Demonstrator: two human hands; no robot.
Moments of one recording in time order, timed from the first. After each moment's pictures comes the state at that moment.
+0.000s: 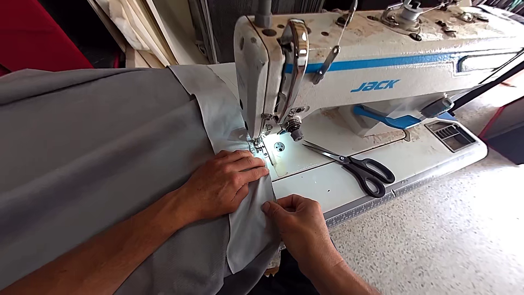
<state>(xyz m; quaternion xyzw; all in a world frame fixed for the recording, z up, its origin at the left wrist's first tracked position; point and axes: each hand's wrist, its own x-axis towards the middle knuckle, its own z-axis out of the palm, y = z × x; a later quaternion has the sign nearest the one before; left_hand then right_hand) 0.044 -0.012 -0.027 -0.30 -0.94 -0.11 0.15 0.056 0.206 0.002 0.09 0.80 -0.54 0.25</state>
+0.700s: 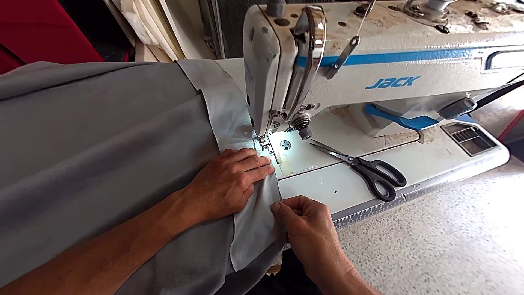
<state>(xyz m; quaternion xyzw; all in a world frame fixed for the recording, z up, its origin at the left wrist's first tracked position) 0.049 -0.005 -0.026 -0.28 -0.95 -0.09 0.15 0.059 0.211 0.003 0.08 0.77 -0.58 0.25</state>
